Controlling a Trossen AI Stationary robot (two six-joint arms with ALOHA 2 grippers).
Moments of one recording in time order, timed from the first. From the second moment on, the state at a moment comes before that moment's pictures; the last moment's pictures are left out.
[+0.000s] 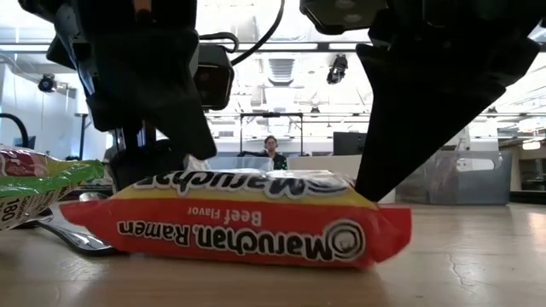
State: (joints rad) left arm -0.41 1.83 0.86 0.18 0.09 -0.93; right arm 0.63 2.22 1.69 -0.85 0.48 1.10
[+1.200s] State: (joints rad) left arm -0.40 1.53 0.86 -0.05 -0.04 -0.79; right arm 0.63 2.18 1.70 -0.83 0.50 1.10
